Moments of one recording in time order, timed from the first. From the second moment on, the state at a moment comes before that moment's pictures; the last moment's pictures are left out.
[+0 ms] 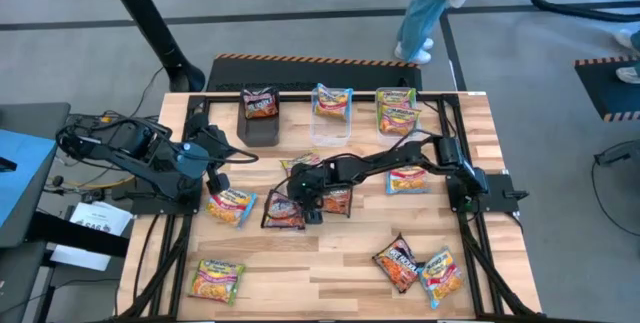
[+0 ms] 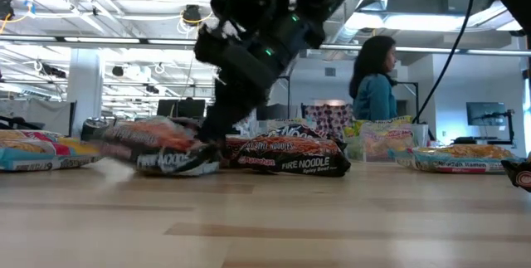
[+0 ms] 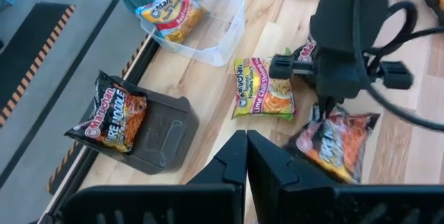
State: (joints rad) left arm -0.32 1.07 1.45 -1.31 -0.64 -0.46; right arm 0.02 2.17 1.54 -0.23 -0.15 -0.08
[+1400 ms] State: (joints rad) left arm 0.03 1.08 1.45 -1.22 -0.11 -0.45; right arm 0.06 2.15 2.19 -0.76 0.01 -0.53
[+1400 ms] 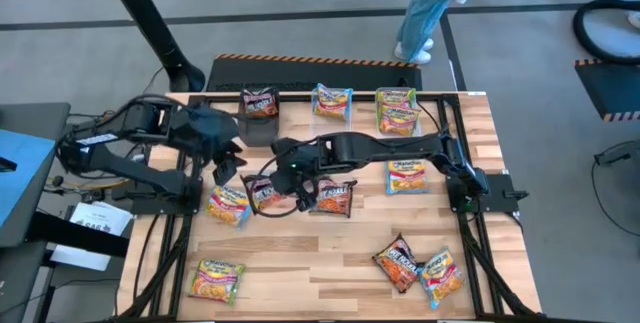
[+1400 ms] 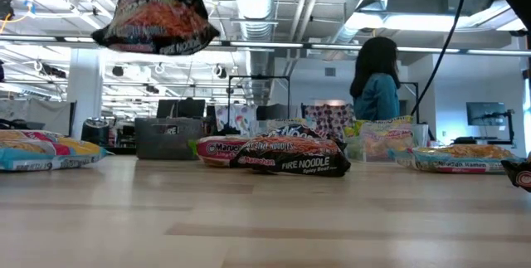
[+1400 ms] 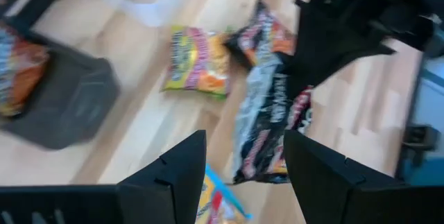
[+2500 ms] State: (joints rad) left arm 0.12 1.24 1.45 -1.28 0.24 -0.03; right arm 0.07 2.15 2.25 -0.76 0.06 -0.71
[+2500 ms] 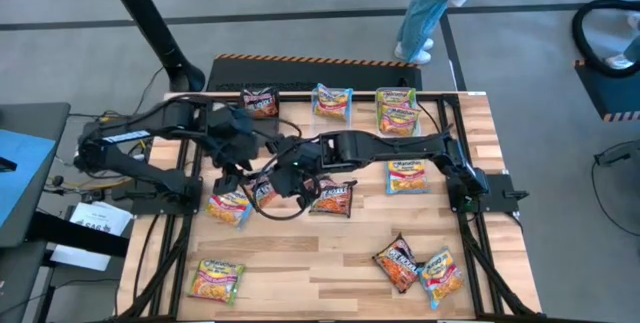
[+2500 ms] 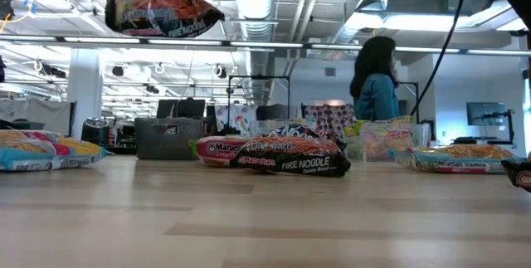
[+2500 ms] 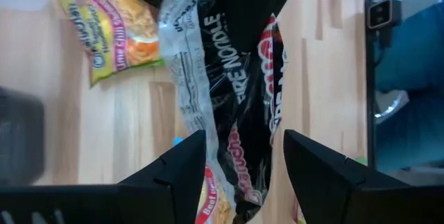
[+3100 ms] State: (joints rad) left arm 0.12 1.33 1.45 -1.25 0.30 0.01; right arm 0.08 2.15 2.29 -0.76 0.13 -0.69
